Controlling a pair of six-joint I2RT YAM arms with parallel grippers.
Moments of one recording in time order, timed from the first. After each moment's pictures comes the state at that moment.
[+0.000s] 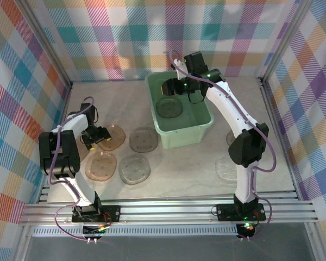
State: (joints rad) left arm 0.12 1.77 1.15 -0.82 0.05 -0.45; right arm 0.48 2.01 2.14 -0.90 -0.36 0.17
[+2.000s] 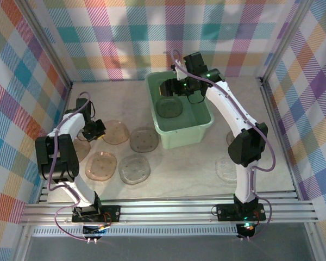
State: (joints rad) left arm 0.13 1.70 1.18 -0.78 0.14 -0.44; right arm 0.48 2.02 2.14 -0.92 -0.43 0.25
